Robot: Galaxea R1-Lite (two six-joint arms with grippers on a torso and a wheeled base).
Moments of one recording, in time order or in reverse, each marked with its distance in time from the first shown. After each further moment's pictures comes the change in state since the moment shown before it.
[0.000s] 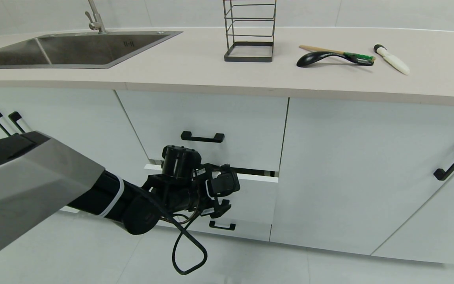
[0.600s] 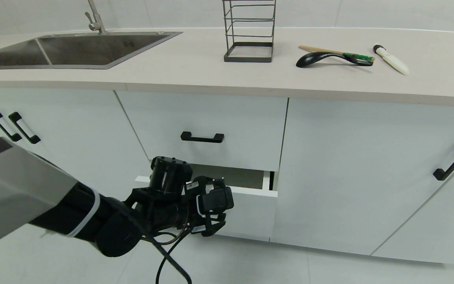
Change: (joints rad) left arm -0.007 -0.107 0.194 0.006 -0.006 0.003; right arm 0.000 0.000 0.000 0.000 0.000 0.000
